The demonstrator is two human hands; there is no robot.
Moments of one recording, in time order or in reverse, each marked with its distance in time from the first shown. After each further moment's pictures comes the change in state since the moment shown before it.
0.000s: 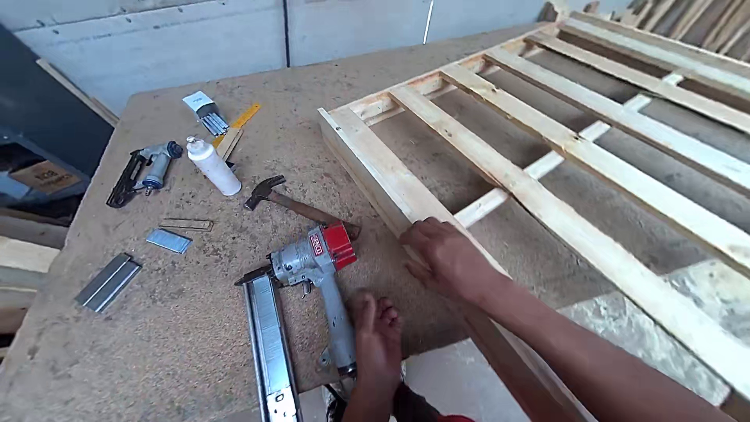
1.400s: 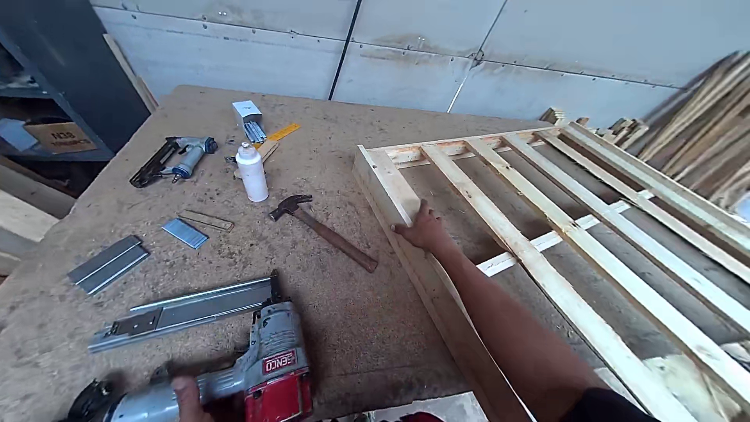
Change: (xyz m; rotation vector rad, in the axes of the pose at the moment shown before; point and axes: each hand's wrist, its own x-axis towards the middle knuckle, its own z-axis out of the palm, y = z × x) left_hand -0.073 0.206 -0.132 0.030 0.509 0.751; right_hand 0.167 0.056 0.046 0.057 -0.172 0.873
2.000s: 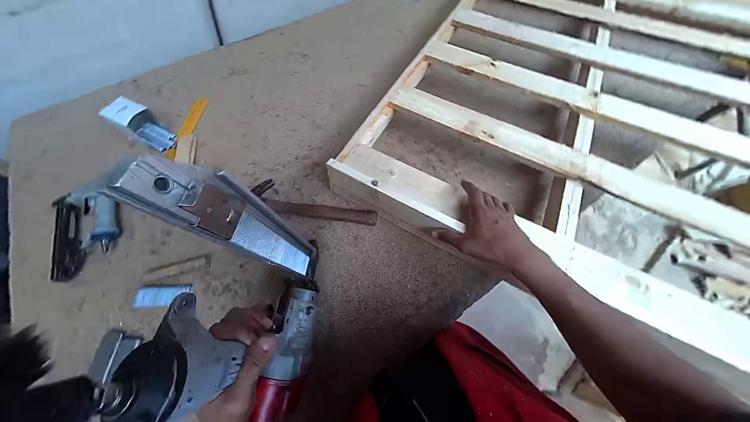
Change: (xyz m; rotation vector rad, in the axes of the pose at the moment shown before) left_hand 0.111 0.054 0.117 0.330 -1.374 0.340; right_hand -0.173 0.086 0.027 0.005 0.141 0.060
